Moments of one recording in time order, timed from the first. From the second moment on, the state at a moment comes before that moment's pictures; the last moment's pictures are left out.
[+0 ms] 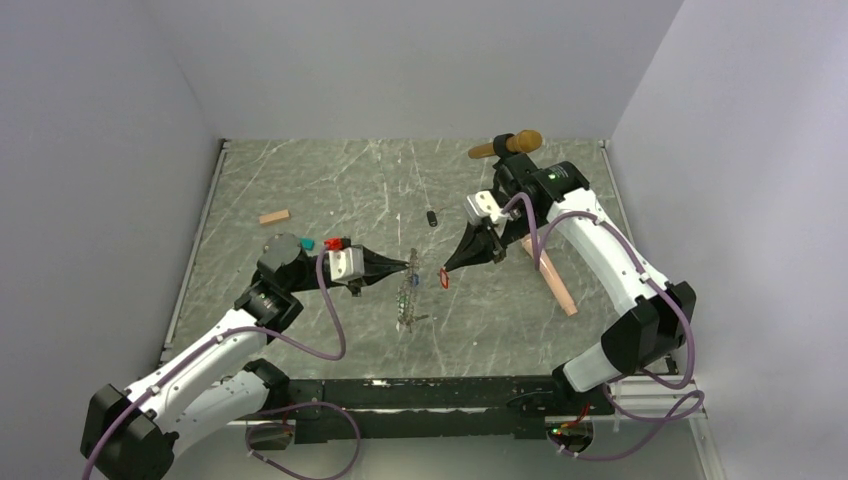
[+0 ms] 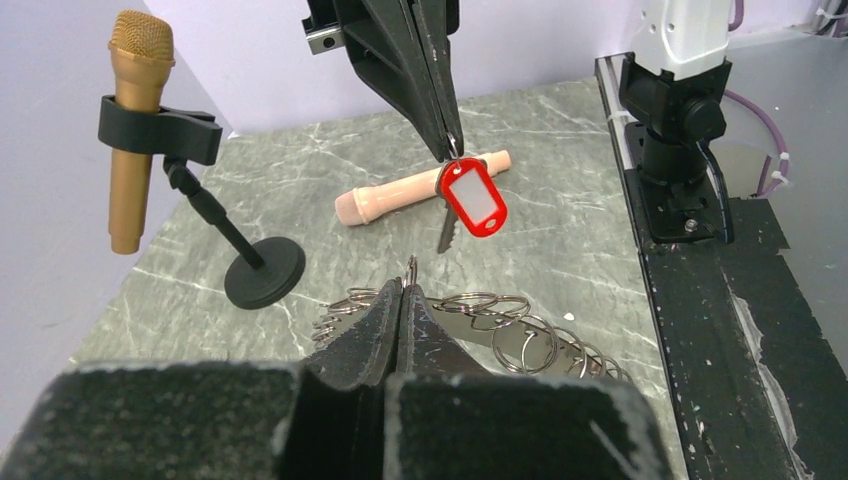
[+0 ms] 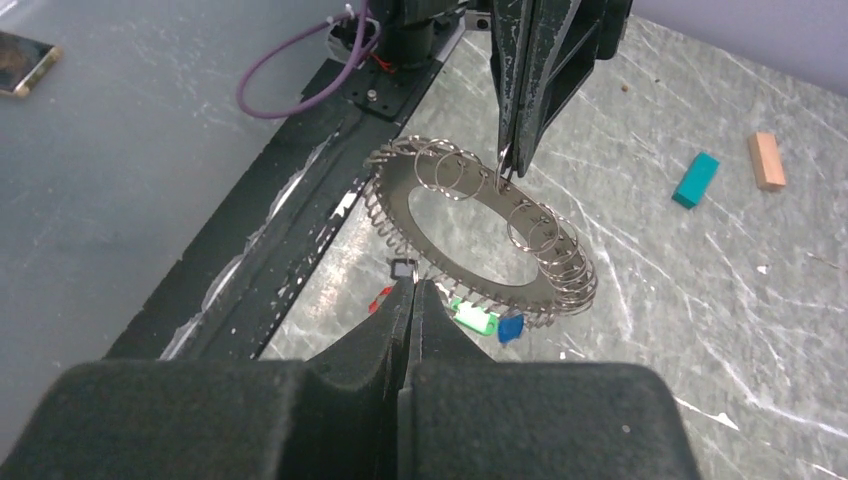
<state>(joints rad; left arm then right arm) -0.59 0.87 0.58 0.38 0.85 0.23 0.45 1.50 1.52 -1.46 -1.29 -1.56</state>
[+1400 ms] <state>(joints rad) -0.59 0.98 0.61 0.37 0.66 -0.05 0.58 1.59 1.62 -1.02 -1.03 -0.87</state>
